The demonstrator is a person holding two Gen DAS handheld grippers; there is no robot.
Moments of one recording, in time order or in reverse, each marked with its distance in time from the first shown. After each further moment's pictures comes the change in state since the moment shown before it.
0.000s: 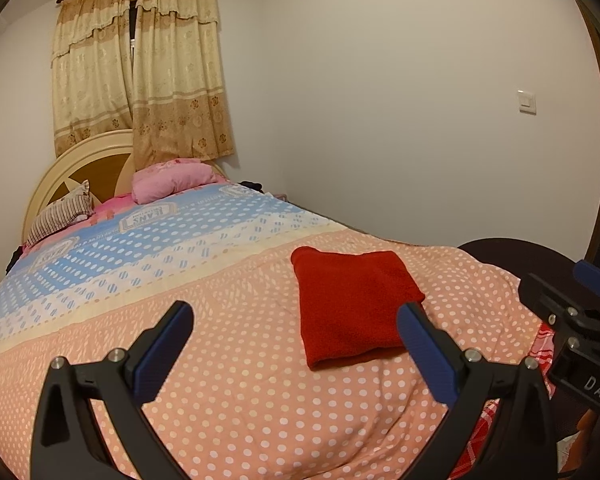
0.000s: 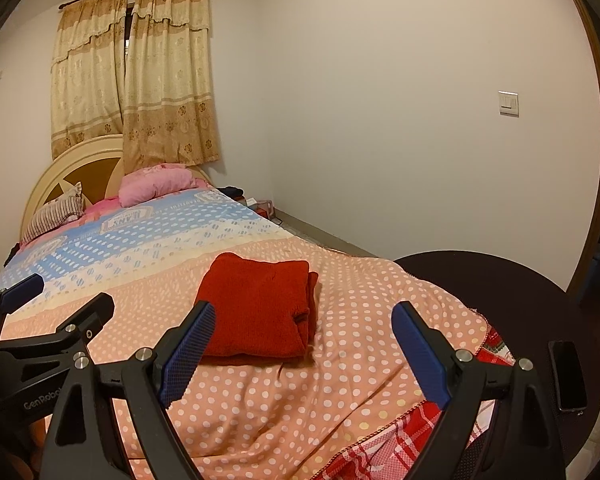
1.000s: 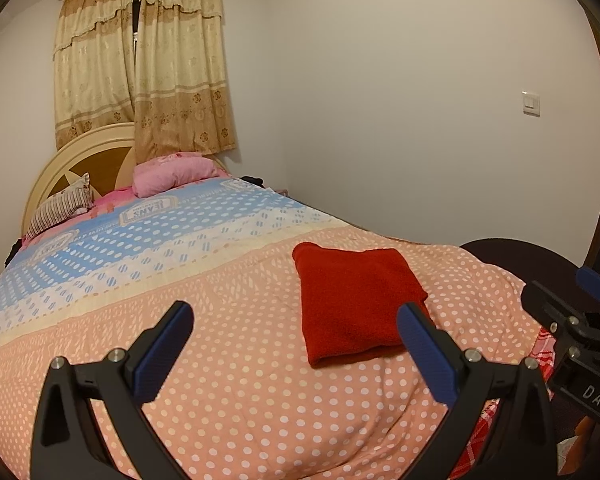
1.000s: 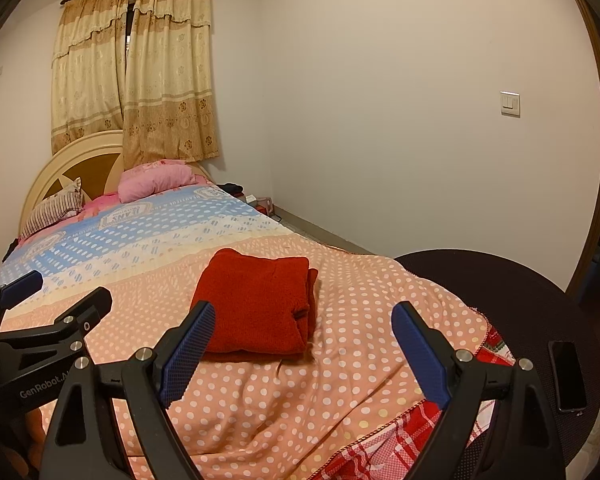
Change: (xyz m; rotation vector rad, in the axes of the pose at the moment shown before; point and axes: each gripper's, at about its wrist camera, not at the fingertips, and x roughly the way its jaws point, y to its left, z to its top) left arm 0.005 0.002 0.000 -0.017 0.013 -0.001; right arm 0.005 -0.001 -0.003 -0.010 0.007 -0.001
